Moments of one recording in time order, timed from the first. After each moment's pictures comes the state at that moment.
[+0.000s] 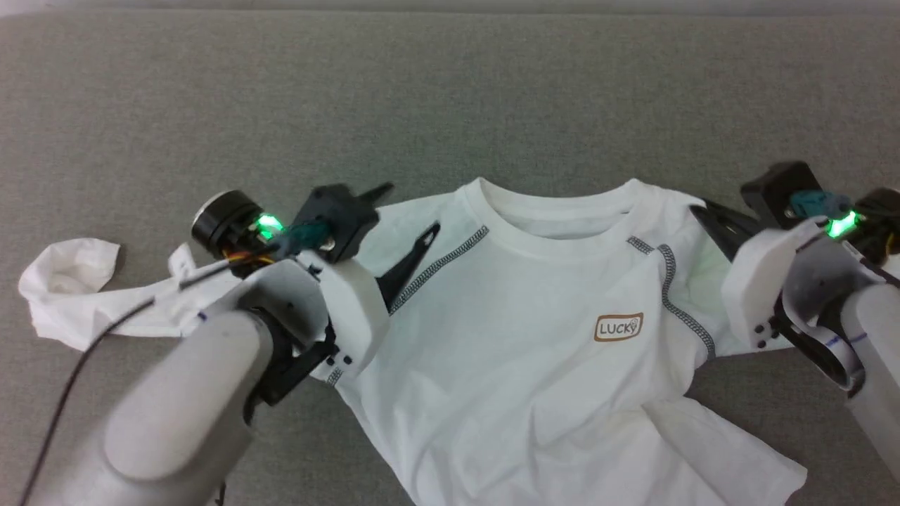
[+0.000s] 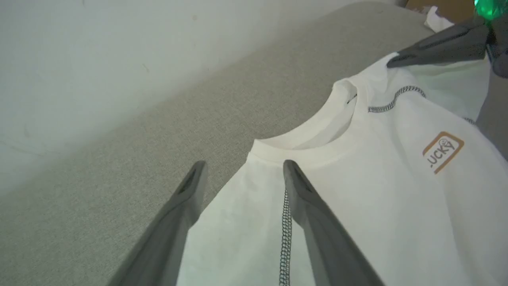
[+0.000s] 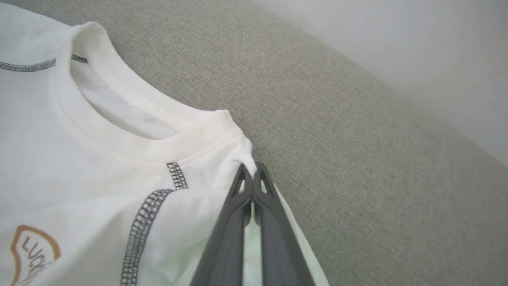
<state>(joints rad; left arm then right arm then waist) -0.54 0.44 -0.56 -0.03 -0.38 -0.12 0.28 -0.52 -0.54 0.46 0.20 0.40 0.13 0.33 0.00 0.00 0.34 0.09</state>
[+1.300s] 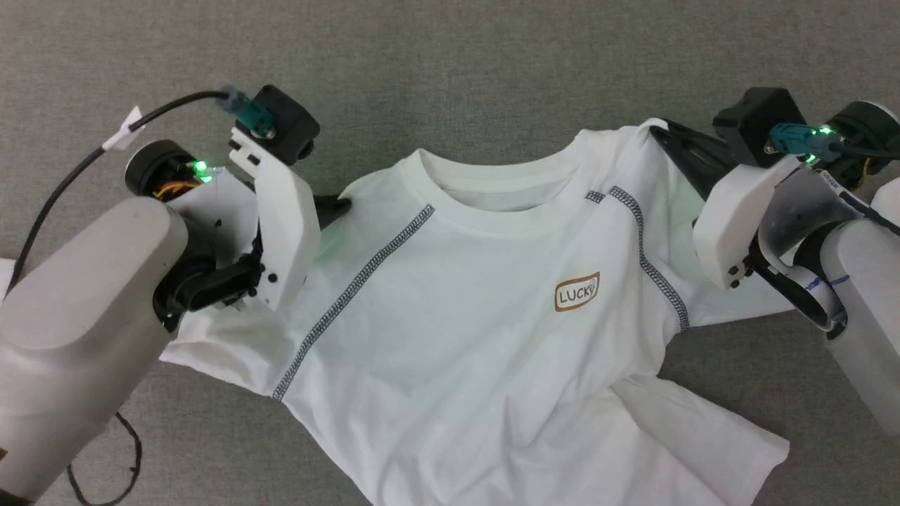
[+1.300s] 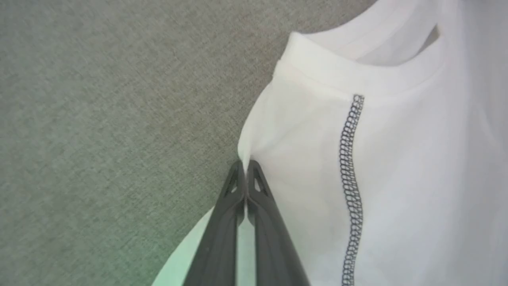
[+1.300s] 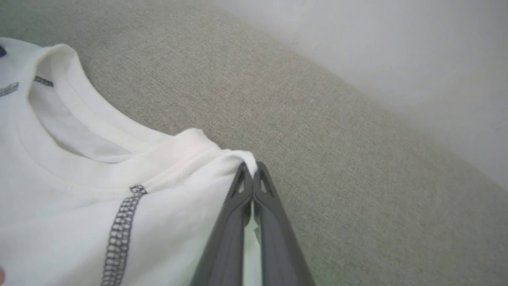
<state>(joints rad) -0.95 0.69 -0.93 0.17 -0.96 -0.11 0.62 -0.71 -0.51 0.55 0.18 0.42 0.13 0.29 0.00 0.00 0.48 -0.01</state>
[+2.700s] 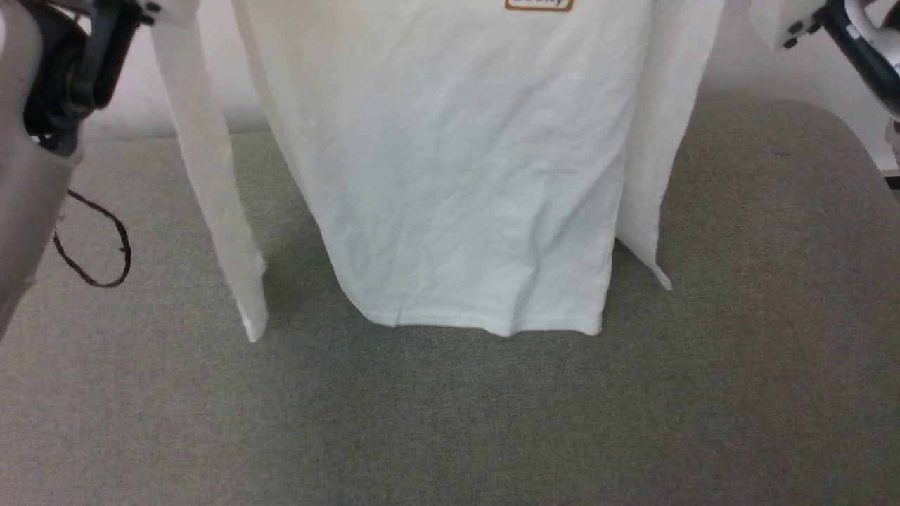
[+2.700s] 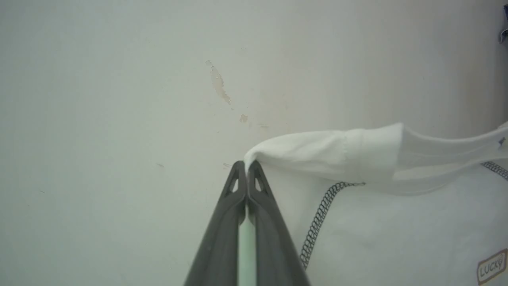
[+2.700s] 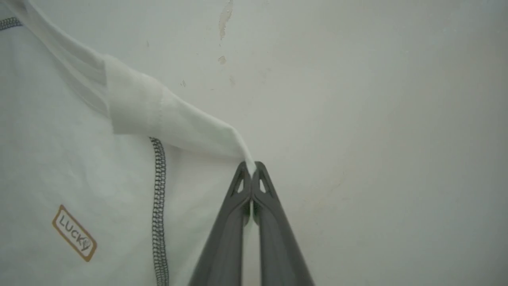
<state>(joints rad) -1.18 0.63 -0.64 0.21 -0.75 0.16 0.05 -1.11 -0.40 0.42 0.20 0.26 0.13 0.31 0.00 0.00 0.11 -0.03</state>
